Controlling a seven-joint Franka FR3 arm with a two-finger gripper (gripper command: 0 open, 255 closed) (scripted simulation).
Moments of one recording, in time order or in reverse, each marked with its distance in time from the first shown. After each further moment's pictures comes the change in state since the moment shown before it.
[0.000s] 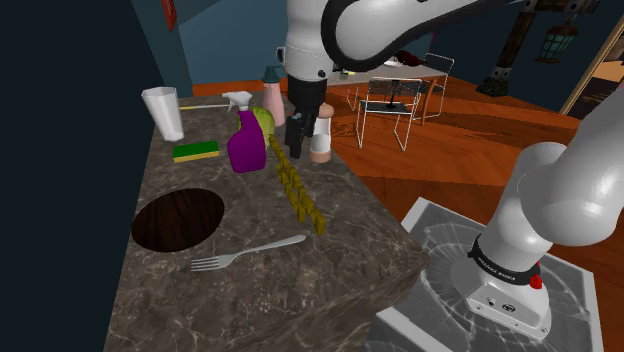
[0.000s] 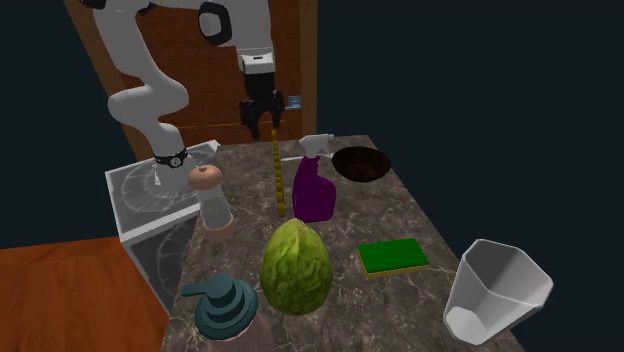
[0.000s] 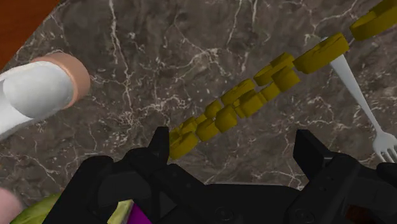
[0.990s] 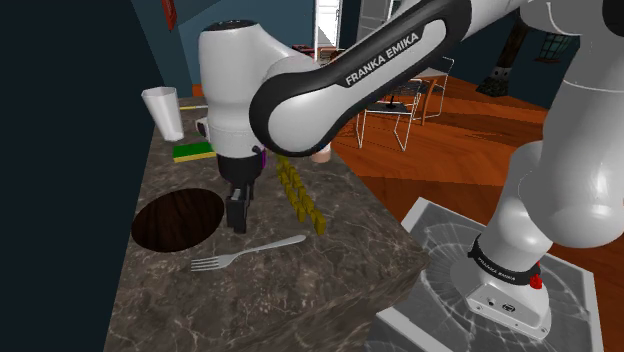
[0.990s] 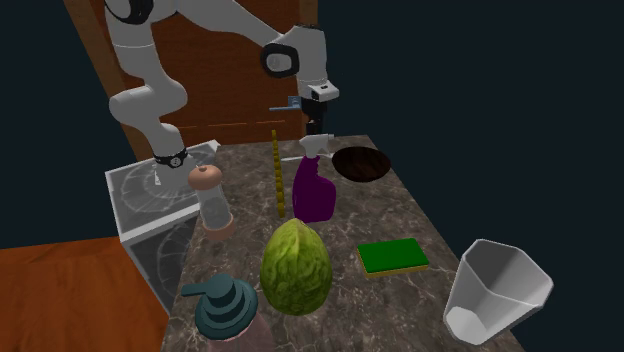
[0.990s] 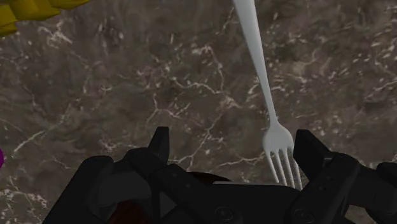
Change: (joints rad) arm 0.133 0.384 0.138 0.196 -0.061 0.157 -0.030
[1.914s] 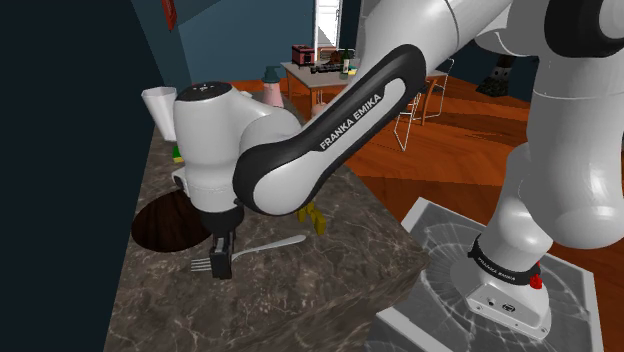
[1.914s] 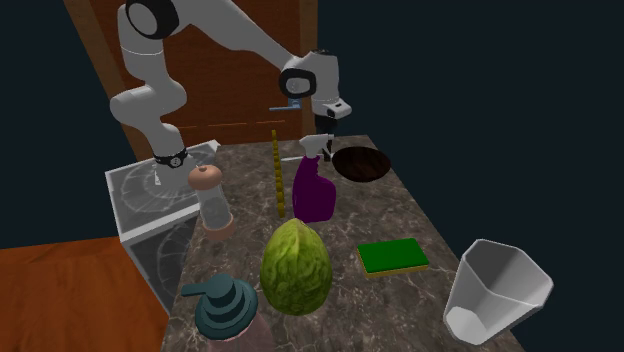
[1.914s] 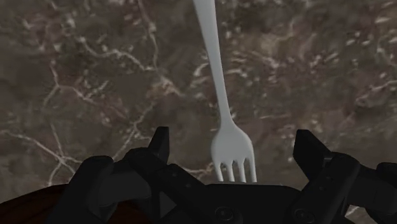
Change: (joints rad) arm 0.070 0.189 0.023 0.062 -0.077 0.105 0.017
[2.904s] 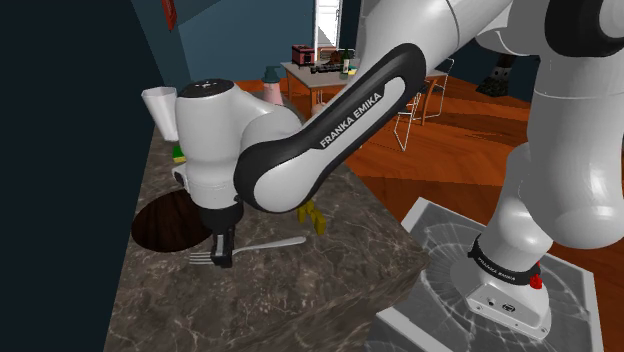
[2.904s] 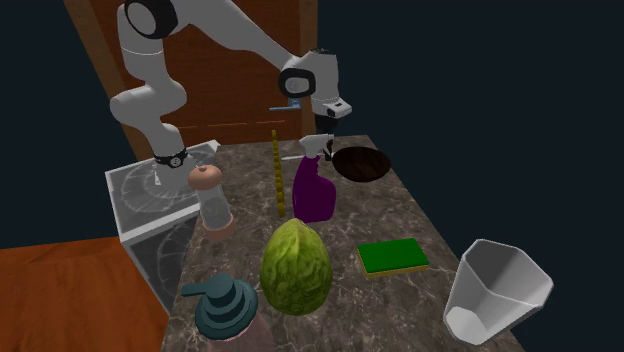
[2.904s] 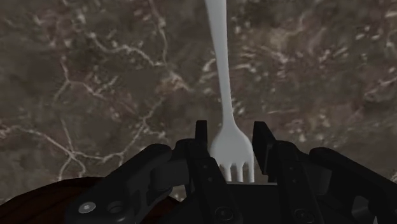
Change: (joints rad) arm -0.004 -0.005 -0.004 -0.003 -0.004 0.014 -0.001
